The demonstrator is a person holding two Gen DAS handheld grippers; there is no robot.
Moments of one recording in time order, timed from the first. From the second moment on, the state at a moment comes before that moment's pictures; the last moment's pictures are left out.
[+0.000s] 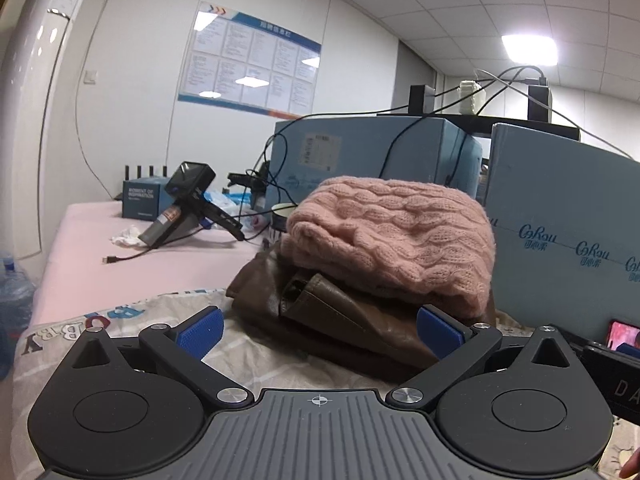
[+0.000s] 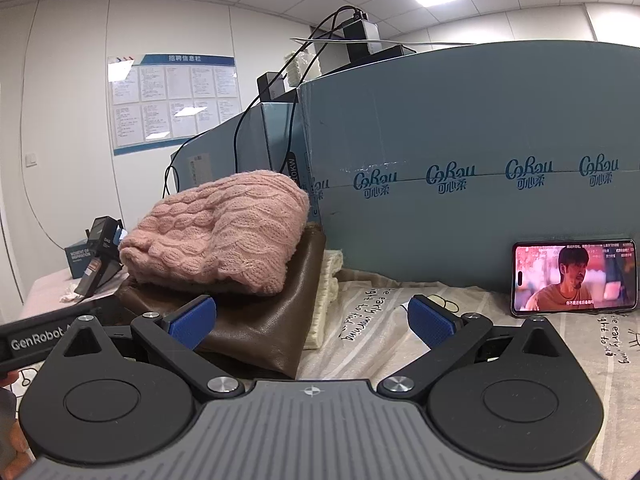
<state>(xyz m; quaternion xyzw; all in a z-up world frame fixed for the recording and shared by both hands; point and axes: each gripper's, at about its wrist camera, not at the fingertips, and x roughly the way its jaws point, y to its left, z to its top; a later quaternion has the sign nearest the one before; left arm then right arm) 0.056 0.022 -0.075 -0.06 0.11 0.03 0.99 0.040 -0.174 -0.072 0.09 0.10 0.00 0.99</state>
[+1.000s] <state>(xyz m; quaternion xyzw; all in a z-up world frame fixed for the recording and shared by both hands) 0.035 0.014 -0.077 -0.03 0.03 0.05 1.00 0.038 -0.167 -0.076 0.07 0.09 0.00 0.99</state>
